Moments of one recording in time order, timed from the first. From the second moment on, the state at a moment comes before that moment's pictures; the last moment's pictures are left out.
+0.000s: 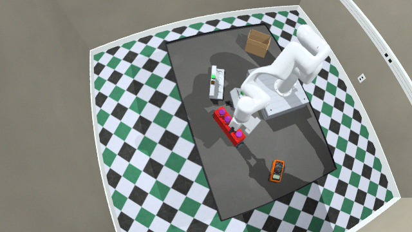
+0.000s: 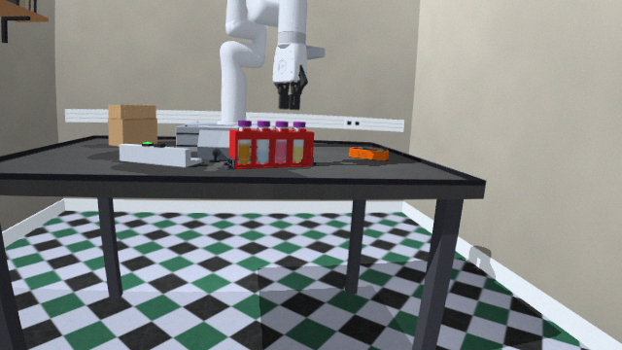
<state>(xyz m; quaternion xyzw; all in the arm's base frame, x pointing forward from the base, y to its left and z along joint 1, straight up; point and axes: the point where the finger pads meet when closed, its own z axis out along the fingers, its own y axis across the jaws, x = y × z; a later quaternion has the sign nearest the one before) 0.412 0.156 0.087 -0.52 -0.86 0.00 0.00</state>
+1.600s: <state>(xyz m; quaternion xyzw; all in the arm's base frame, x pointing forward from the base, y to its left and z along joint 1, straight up) 0.404 0.188 0.044 -0.50 -0.86 0.00 0.00</state>
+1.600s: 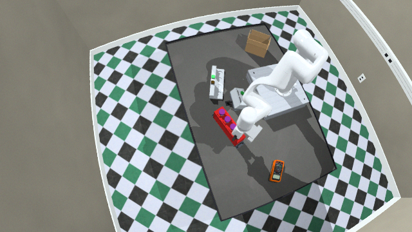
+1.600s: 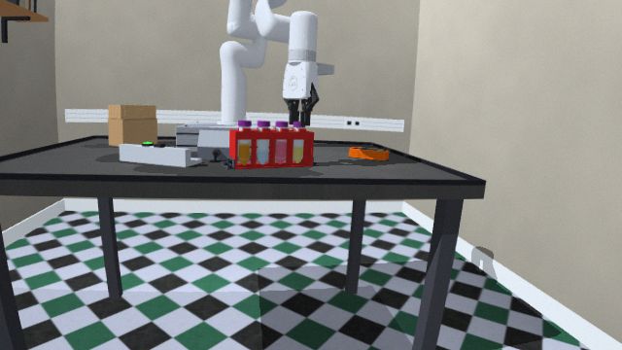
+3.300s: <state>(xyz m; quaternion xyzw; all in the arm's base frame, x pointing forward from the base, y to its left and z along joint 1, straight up) 0.404 0.188 0.041 -0.68 -0.73 0.00 0.00</state>
